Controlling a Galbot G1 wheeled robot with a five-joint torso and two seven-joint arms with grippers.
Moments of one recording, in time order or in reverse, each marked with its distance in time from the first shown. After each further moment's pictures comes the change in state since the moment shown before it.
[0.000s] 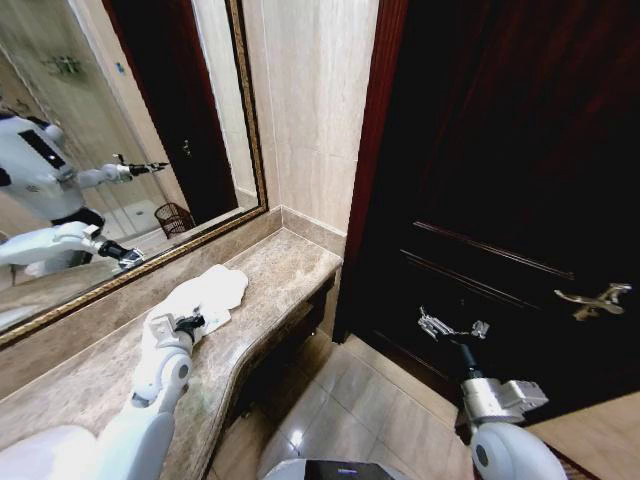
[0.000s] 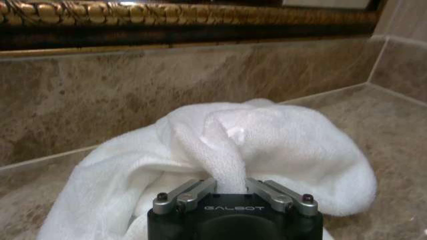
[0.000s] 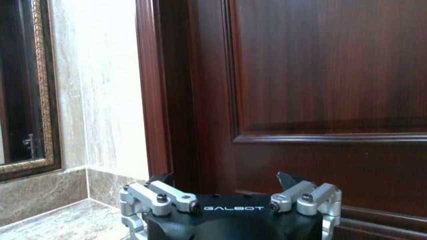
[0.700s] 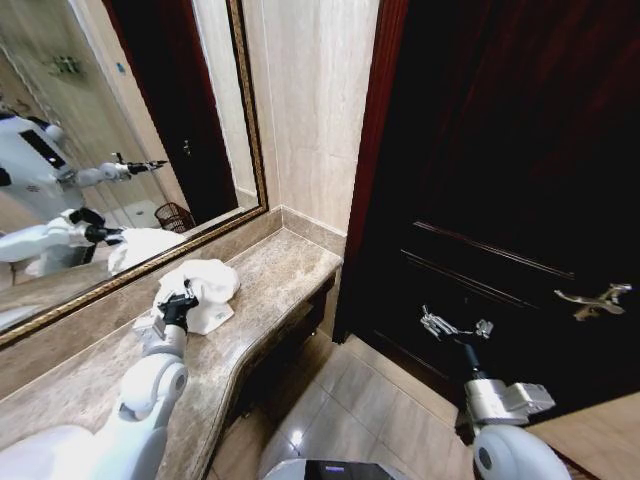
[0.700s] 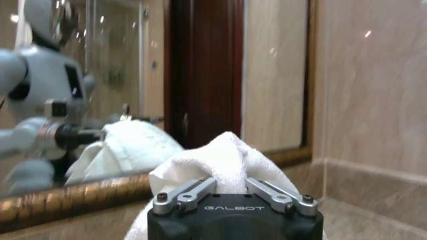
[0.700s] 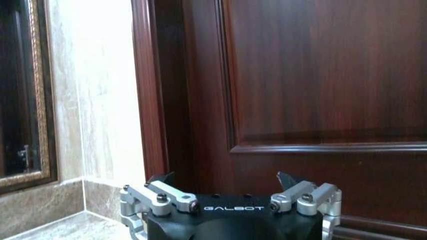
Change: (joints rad) left arm 0.082 0.016 -0.032 -0.183 0.242 -0.355 0.153; right arm -0.011 0.001 0.009 0.027 0.028 0.019 0.016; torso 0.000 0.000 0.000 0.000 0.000
